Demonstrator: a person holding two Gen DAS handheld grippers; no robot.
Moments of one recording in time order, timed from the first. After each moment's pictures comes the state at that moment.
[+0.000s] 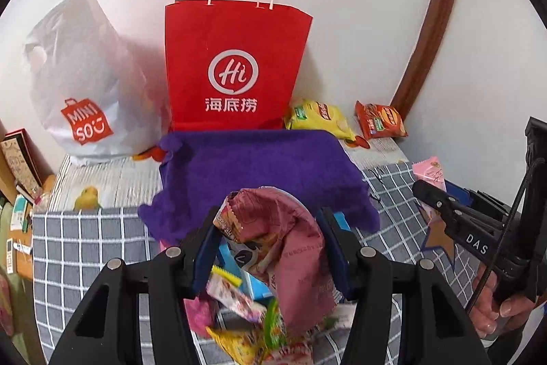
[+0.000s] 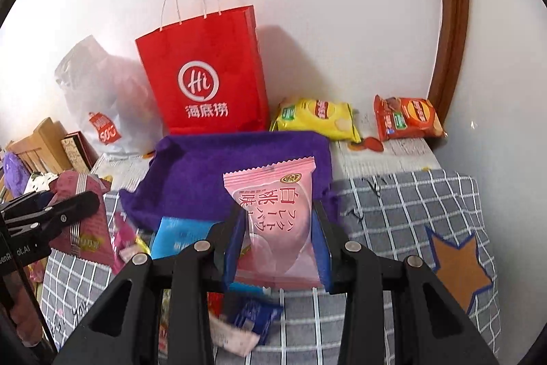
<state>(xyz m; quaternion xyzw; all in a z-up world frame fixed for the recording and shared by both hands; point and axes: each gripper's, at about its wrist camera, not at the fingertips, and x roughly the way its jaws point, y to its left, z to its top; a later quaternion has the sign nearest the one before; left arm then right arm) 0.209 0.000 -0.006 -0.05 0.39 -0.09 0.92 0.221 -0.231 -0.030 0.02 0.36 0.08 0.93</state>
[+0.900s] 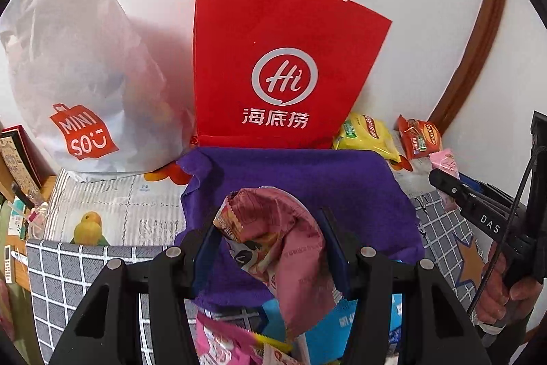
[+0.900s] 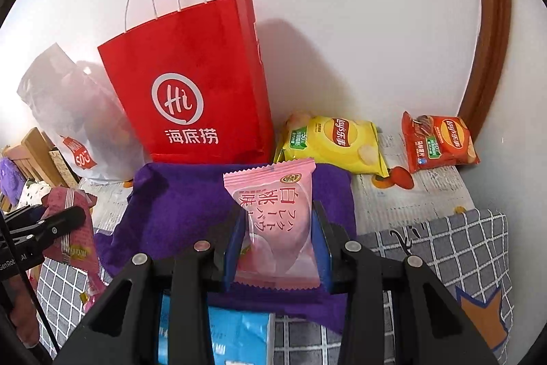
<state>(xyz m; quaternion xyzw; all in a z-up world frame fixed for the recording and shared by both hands) 0.303 0.045 -0.036 -0.07 0.40 -0.06 0.91 0.341 -0.205 -0.050 0.02 0.37 0.09 0.92</state>
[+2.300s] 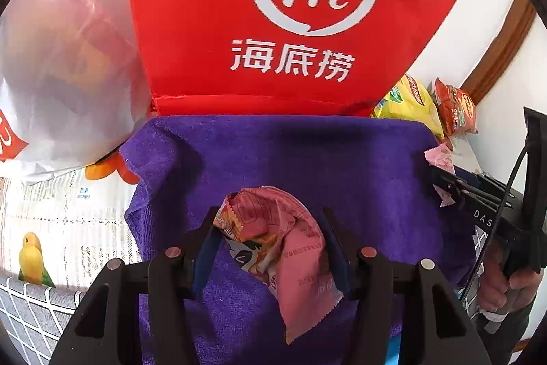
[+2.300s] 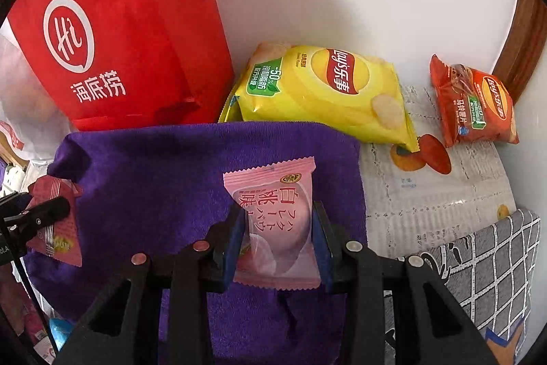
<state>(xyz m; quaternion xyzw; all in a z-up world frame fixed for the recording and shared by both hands) 0.405 0.029 -0.133 -0.06 0.49 -0.07 0.87 0.449 -0.217 -0.156 0.00 0.46 0.07 0.88</state>
